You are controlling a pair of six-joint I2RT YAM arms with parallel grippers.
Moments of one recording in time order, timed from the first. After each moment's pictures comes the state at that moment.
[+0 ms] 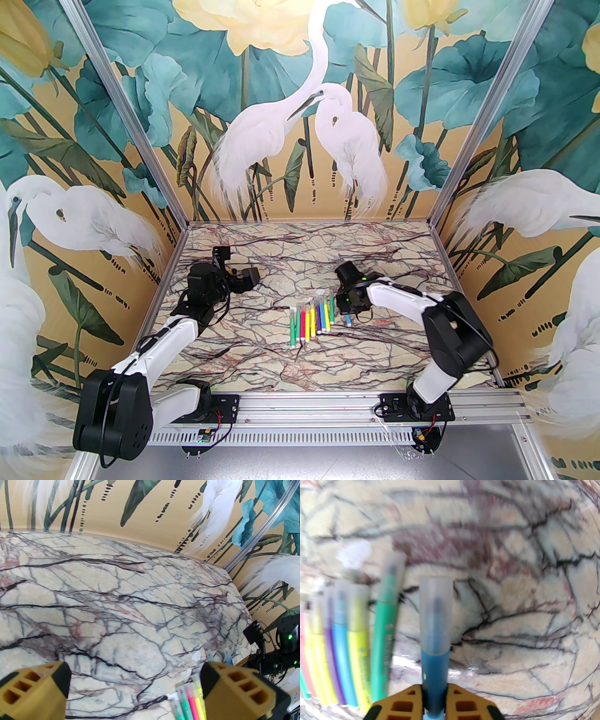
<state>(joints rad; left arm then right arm) -0.14 1.20 0.63 0.17 0.34 -0.35 0.53 1.63 1.00 -0.59 -0.03 0.36</state>
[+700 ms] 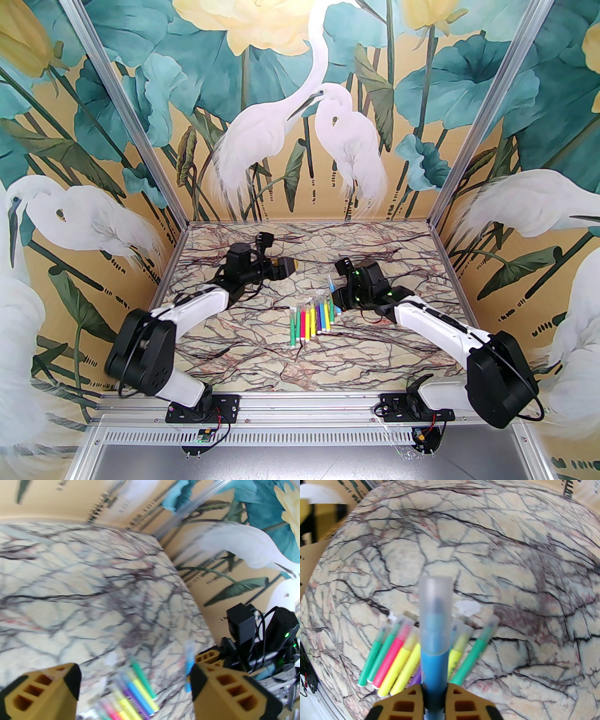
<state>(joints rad) -0.39 1.58 0.92 0.28 0.61 -0.54 0.50 1.35 0.81 -0.27 -0.32 0.20</state>
